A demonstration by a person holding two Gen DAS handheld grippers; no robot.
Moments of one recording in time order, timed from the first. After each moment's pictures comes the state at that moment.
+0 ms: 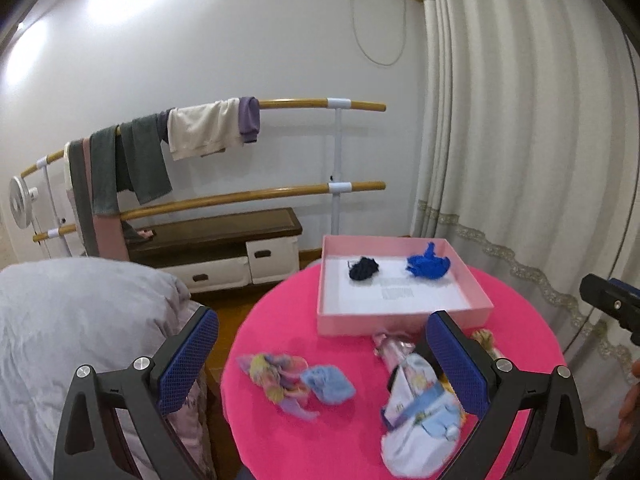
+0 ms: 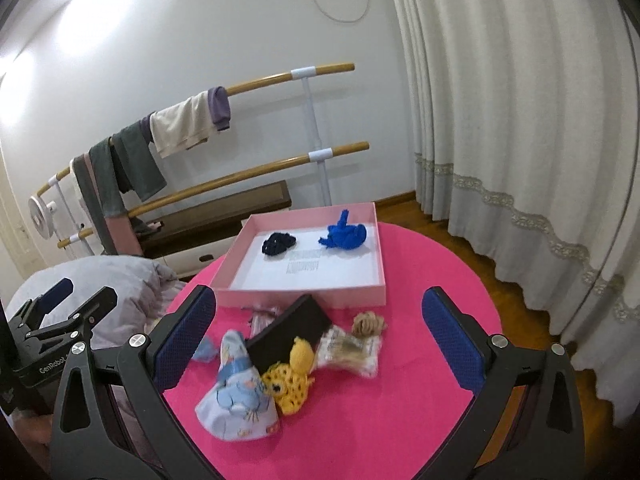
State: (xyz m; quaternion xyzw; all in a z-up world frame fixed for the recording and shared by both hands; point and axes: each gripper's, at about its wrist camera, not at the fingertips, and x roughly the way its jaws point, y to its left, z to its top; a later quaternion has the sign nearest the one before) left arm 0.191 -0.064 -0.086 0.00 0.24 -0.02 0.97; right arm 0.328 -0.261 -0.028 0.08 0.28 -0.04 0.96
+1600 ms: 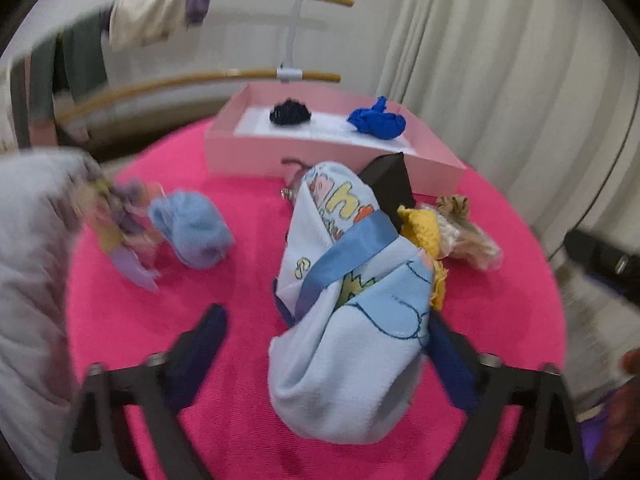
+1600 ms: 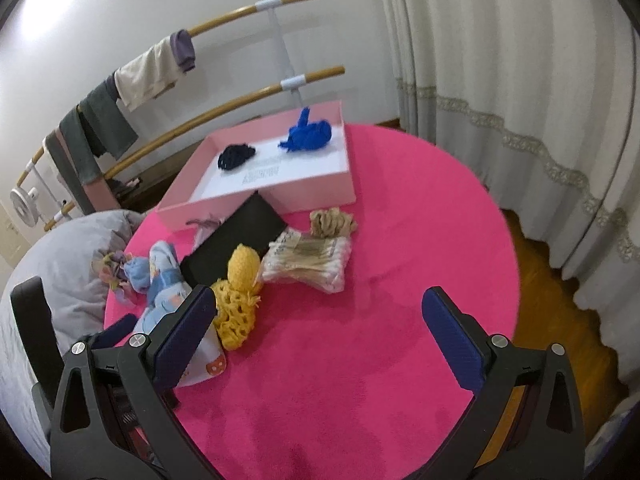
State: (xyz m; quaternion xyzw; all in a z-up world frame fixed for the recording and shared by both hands) left arm 0.210 -0.085 -0.157 -0.06 0.42 -0.12 0.90; right arm 0.336 -0.297 -0.131 0.13 0.39 -0.05 0.91
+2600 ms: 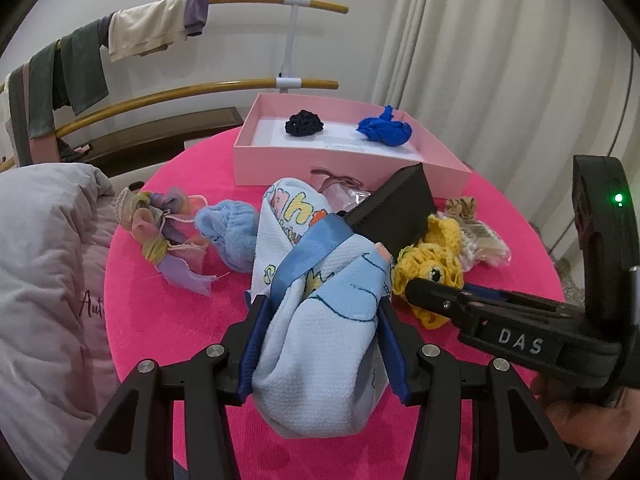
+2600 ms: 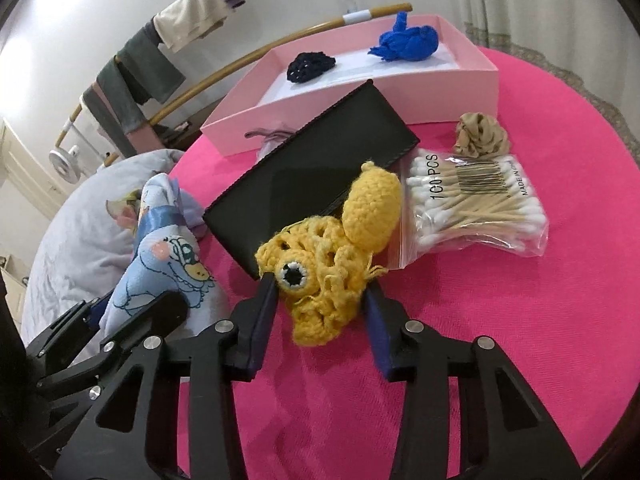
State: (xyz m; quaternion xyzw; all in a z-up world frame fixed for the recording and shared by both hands) left arm 0.182 -0.057 -0.147 -0.03 0.39 -0.11 0.91; right arm 0.394 -0.230 -0.210 0.16 0.47 0.07 0.87
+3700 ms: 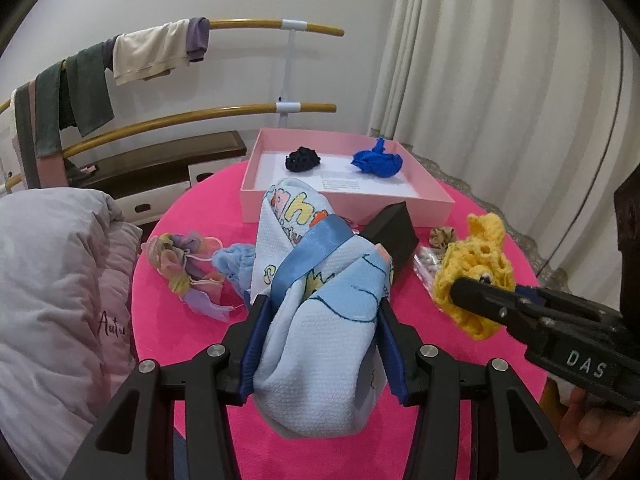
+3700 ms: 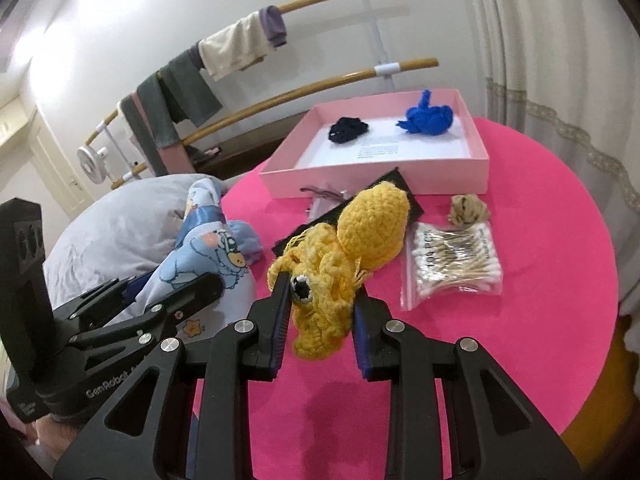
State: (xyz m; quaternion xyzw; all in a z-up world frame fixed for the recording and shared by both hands) left arm 0.148 -0.052 -0.103 -0.03 0.36 -0.11 0.93; right arm 0.350 -0.224 -0.143 0.11 0.39 0.10 0.91
